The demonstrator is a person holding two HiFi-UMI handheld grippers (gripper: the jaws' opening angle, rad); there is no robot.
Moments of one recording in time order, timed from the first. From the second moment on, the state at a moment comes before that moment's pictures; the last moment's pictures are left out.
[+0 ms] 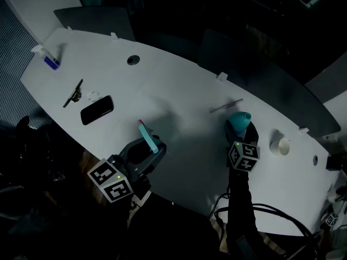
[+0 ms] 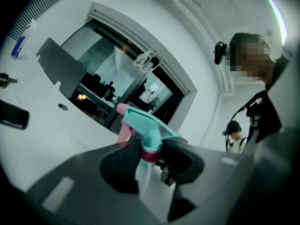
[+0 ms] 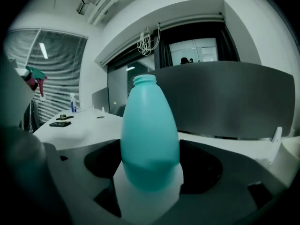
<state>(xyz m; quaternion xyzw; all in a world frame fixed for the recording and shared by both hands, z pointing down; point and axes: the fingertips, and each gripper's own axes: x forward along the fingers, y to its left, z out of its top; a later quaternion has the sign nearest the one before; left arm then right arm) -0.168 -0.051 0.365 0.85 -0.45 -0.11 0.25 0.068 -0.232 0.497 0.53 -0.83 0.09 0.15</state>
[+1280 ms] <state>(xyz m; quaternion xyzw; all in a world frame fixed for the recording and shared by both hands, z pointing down) 0.019 -0.078 0.311 0.96 -0.26 -0.03 0.12 0.036 -0.076 0.516 0.45 -0.87 0.11 0.17</state>
